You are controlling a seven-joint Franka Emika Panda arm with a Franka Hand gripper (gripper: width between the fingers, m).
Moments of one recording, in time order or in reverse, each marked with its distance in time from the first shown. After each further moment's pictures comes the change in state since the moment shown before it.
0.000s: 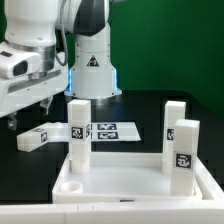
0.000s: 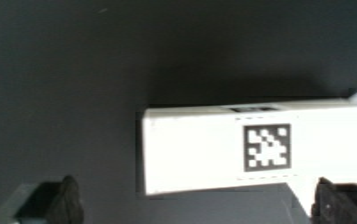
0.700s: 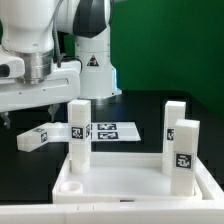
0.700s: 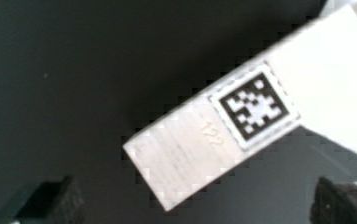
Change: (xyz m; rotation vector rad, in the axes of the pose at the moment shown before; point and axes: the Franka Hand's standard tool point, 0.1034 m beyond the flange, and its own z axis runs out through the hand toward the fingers) arm 0.008 0.012 0.003 0.096 -0.045 0.643
